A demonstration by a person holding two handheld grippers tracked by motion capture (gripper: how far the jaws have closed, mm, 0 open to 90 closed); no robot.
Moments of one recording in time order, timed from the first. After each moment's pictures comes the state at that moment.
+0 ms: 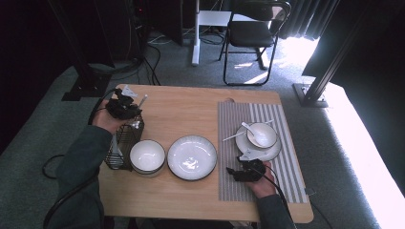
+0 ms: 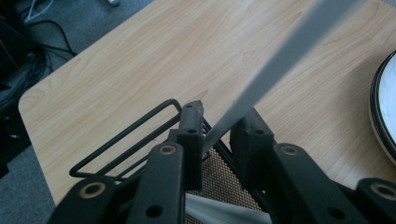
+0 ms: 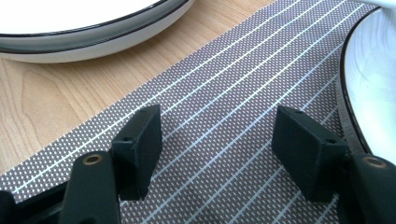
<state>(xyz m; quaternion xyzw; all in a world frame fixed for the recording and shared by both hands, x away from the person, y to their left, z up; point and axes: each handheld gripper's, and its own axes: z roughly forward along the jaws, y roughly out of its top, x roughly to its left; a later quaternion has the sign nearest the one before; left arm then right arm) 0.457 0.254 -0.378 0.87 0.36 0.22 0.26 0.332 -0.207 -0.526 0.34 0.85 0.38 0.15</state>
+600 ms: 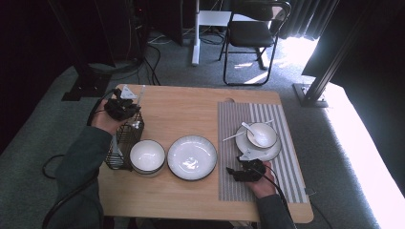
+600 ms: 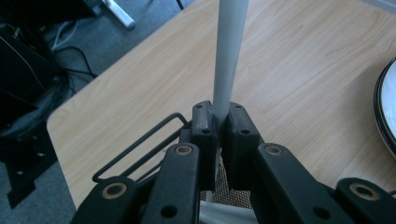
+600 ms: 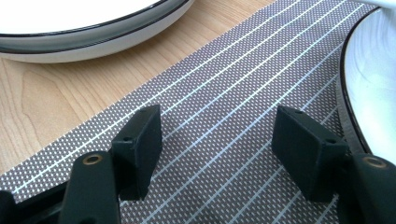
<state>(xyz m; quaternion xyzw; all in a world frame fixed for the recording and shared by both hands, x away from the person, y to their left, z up) 0.445 0.252 -0.369 0.86 0.33 0.27 0.28 0.332 -0.207 -0.526 0.34 0.85 0.38 0.15</state>
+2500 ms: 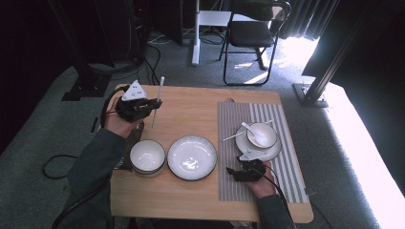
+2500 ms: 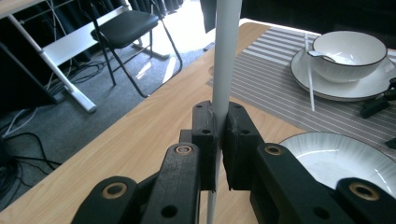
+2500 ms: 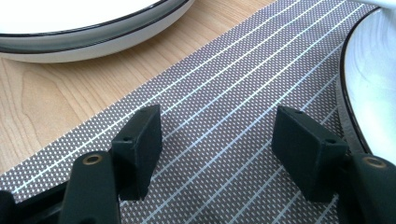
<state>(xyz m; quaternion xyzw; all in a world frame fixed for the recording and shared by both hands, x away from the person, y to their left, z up) 0.402 0.201 -0.324 0.83 0.25 0.25 0.43 0.331 -0.207 -0.526 0.34 0.85 0.38 0.16</state>
